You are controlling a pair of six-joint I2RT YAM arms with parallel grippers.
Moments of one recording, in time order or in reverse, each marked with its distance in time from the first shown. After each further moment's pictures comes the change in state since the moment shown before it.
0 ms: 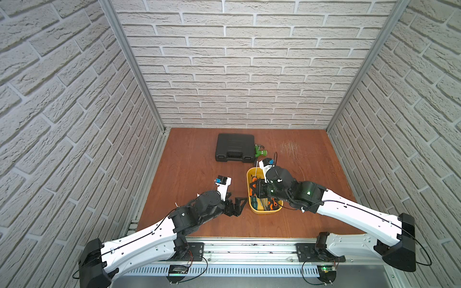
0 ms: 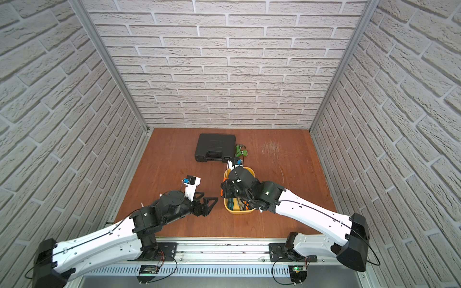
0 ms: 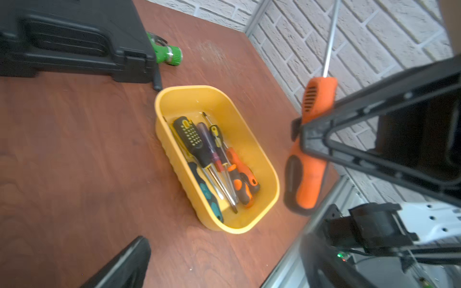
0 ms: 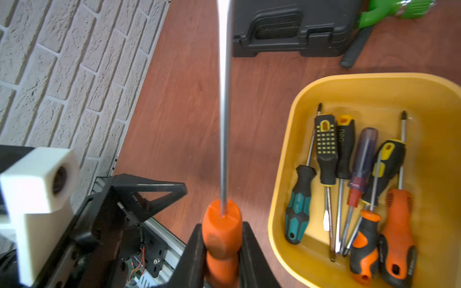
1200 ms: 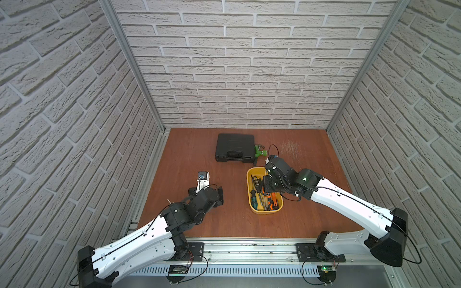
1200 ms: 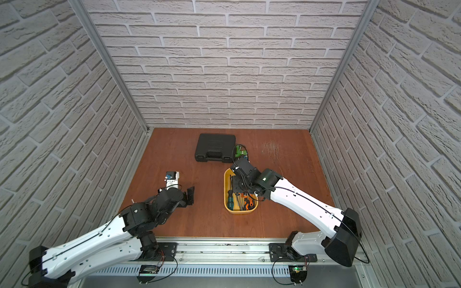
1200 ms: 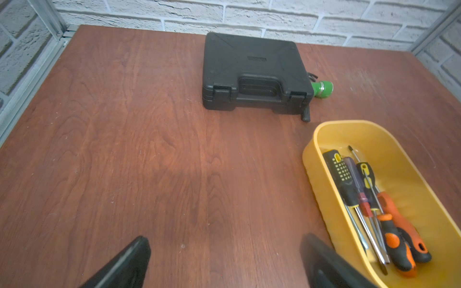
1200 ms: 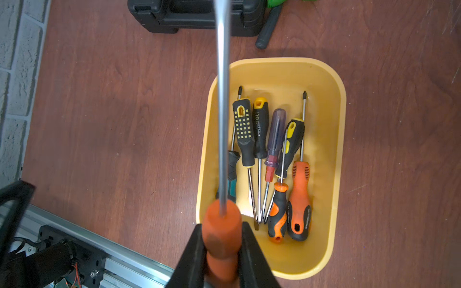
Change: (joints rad) left arm 0.071 -0.051 0.121 -0.444 -0.476 -0.037; right arm -0.134 0.126 0.130 -0.286 0.019 -0.073
